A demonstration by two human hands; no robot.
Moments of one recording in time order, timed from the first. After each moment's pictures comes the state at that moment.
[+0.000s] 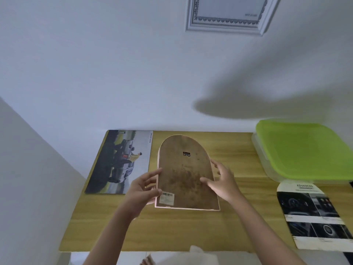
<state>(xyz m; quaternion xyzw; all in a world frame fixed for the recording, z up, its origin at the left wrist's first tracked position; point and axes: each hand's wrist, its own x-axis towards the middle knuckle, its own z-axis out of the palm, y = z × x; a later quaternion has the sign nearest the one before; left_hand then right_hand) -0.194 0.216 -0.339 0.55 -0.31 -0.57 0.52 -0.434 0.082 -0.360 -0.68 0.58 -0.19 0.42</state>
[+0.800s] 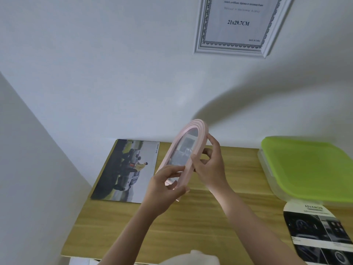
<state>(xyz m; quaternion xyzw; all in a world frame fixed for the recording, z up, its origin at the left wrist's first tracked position) -0.244 0.193 -0.282 0.59 -0.47 -0.36 0.54 -0.361 0.093 -0.263 -0.60 0.43 -0.44 0.51</state>
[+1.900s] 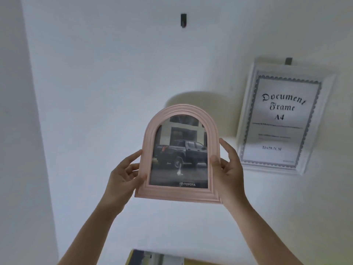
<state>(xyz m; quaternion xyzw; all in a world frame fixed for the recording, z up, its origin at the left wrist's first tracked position) 0.006 0.121 -0.084 0.48 -0.48 -0.20 0.70 -0.216 0.016 -0.052 -0.65 0.23 -0.60 0.40</state>
